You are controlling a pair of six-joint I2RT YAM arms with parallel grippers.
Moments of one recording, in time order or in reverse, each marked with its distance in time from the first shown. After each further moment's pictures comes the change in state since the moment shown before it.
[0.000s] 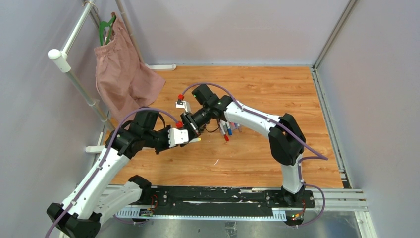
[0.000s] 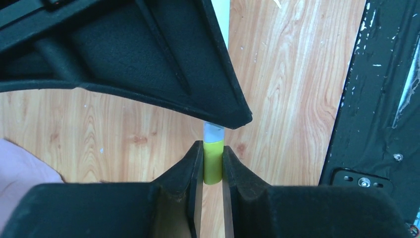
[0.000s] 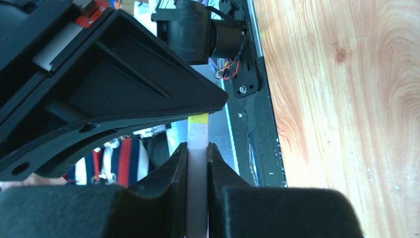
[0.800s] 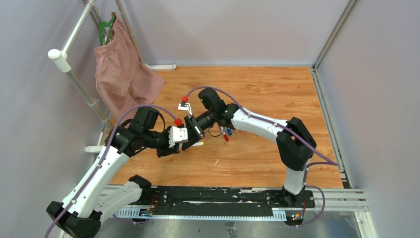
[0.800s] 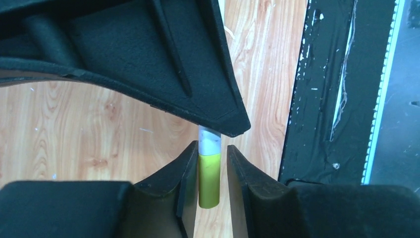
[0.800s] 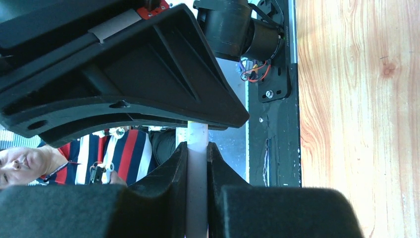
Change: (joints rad) left arm -0.001 0.012 0.034 -0.060 0.152 -0.097; right arm 0.003 -0.117 -0.232 0.325 -0.107 0.114
